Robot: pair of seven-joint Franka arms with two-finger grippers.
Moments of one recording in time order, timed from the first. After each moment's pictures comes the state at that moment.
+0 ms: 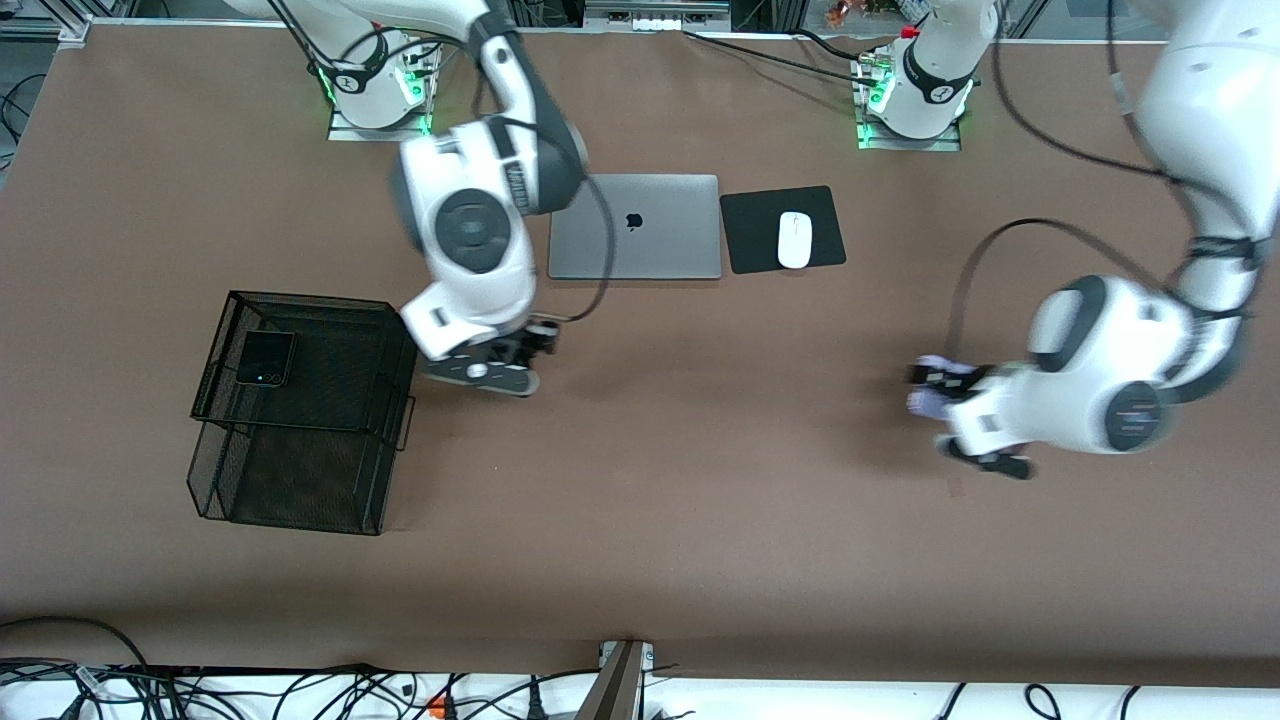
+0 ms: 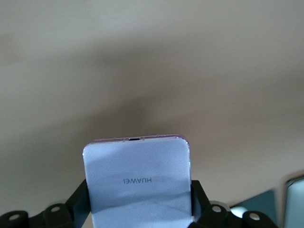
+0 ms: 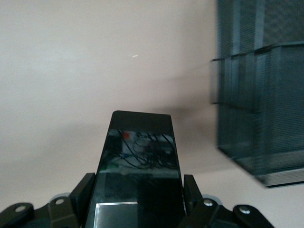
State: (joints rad) left arm 0.34 0.76 -0.68 -1.48 0.27 1.78 -0.14; right arm 1.04 0.60 -0.71 -1.40 0.27 1.75 0.48
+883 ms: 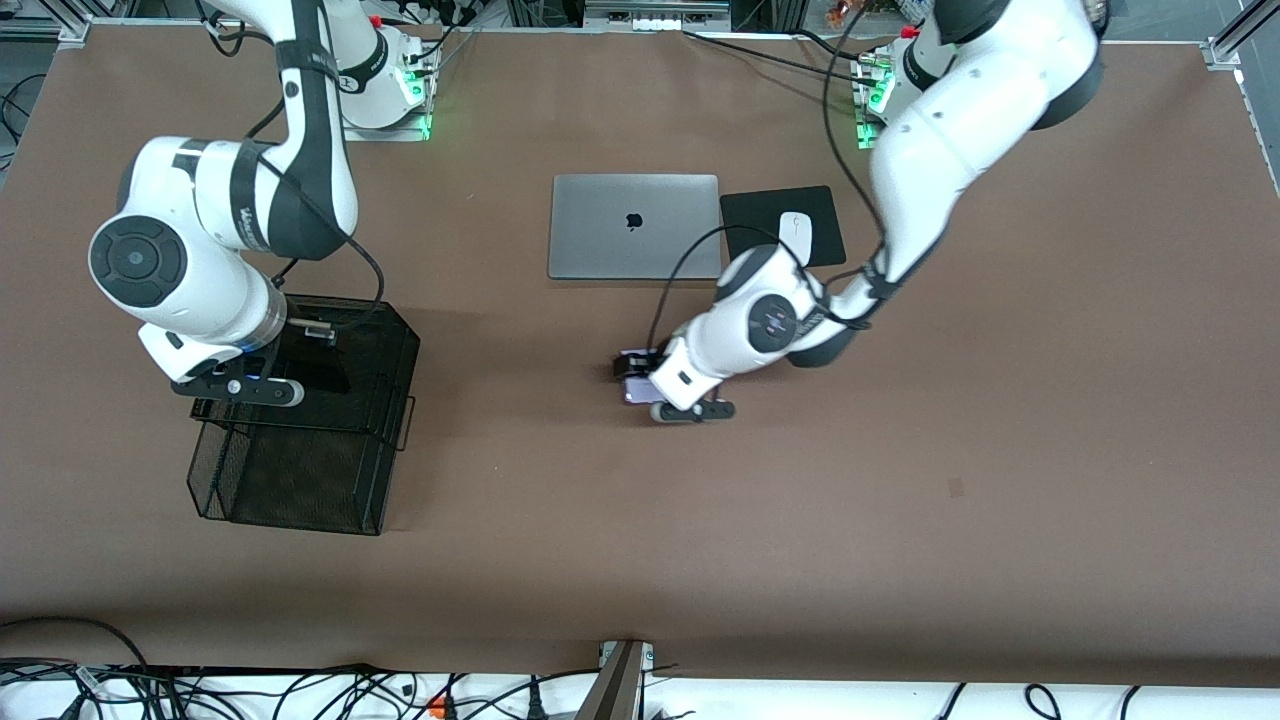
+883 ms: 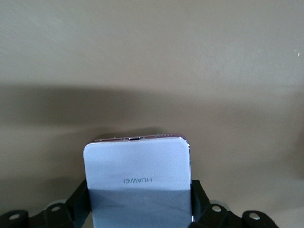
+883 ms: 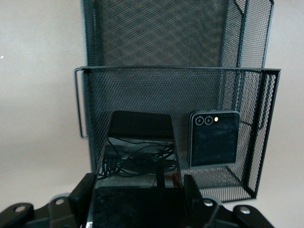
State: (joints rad) left arm -0.19 1.00 -0.61 -1.49 0.10 2.57 -0.74; right arm 1.03 0.49 -1.00 -1.71 0.26 1.86 0.06
